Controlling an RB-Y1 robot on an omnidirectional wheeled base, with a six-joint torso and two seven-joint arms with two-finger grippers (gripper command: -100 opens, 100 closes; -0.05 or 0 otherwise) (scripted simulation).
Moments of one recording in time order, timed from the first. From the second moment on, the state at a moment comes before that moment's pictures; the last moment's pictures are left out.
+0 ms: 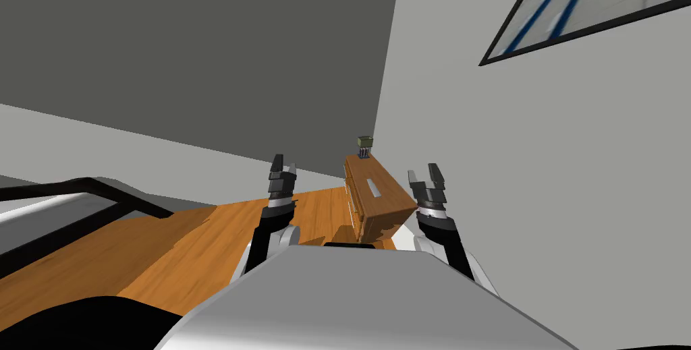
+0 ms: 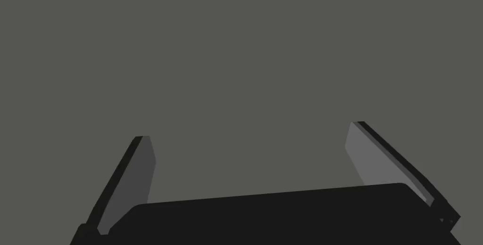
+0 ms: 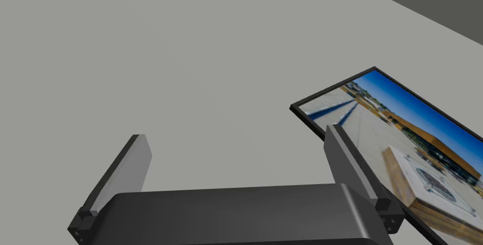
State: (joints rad) left arm 0.53 -0.03 -0.05 -2.38 0.00 -0.38 -0.17; right arm 0.55 -0.04 -0.05 -2.26 0.09 -0.50 -0.16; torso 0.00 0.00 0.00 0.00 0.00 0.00
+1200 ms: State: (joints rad) left arm 0.53 -0.03 -0.05 -2.38 0.00 -0.38 -0.17; right arm 0.63 -0.36 0.08 -1.96 0.04 -0.54 -0.15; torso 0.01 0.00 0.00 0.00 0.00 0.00
